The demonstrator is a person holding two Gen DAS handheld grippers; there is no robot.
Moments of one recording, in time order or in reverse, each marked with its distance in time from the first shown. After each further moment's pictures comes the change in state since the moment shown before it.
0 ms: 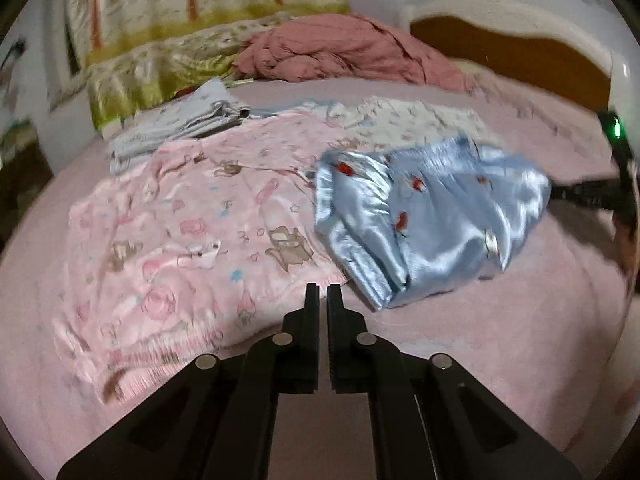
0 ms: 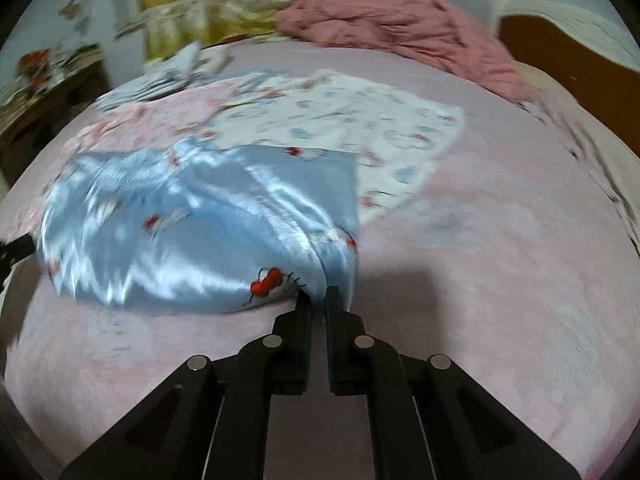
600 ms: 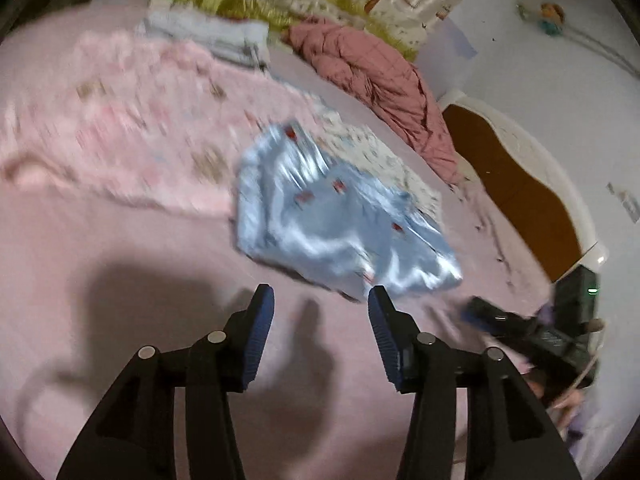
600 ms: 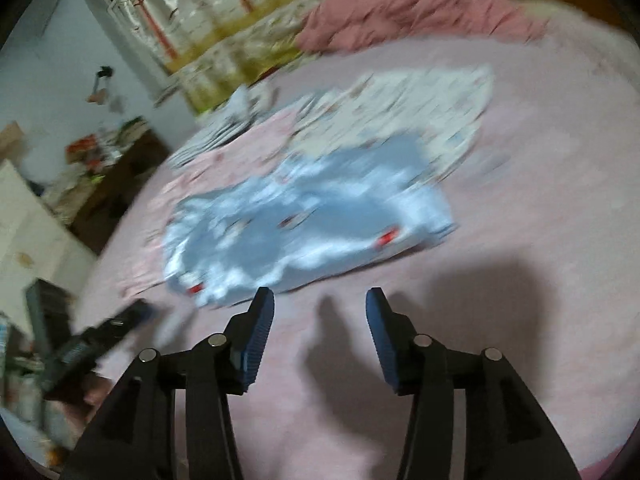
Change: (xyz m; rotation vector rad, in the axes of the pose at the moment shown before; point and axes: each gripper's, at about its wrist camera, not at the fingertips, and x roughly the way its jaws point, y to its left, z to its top) left arm -0.010 -0.030 -0.025 -0.598 -0.006 -0.289; right arm -0.042 0.008 -0.026 0.235 -0.002 0.426
